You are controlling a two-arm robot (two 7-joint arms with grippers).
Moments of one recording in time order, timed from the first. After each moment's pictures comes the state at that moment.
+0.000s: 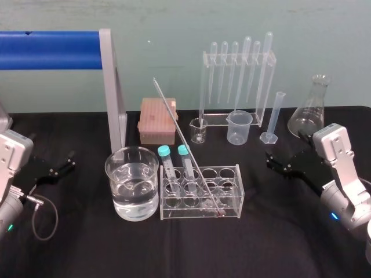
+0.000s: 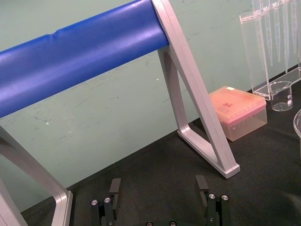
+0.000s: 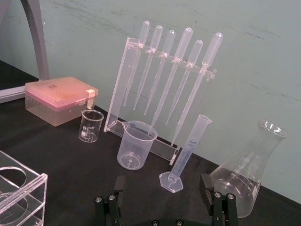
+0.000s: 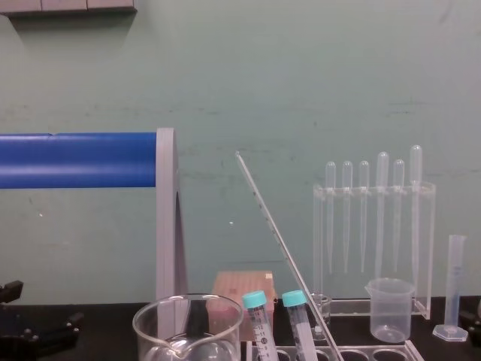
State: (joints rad) left arm -0.20 0.60 0.45 -1.41 -0.25 -0.12 0.03; right arm 0.20 0.60 -0.45 -1.41 0.25 -0.12 -0.03
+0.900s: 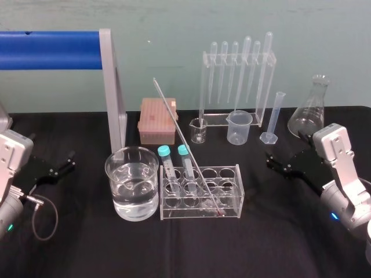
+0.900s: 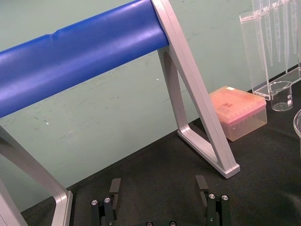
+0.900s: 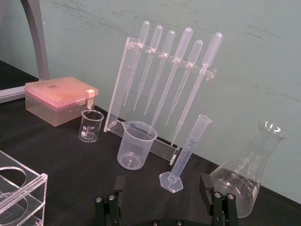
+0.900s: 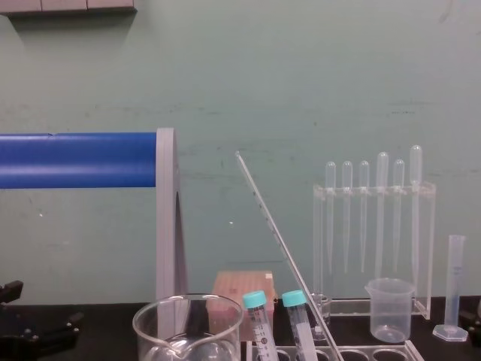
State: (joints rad) left arm -0.20 0.60 0.45 -1.41 -0.25 -0.12 0.03; right arm 0.20 0.60 -0.45 -1.41 0.25 -0.12 -0.03
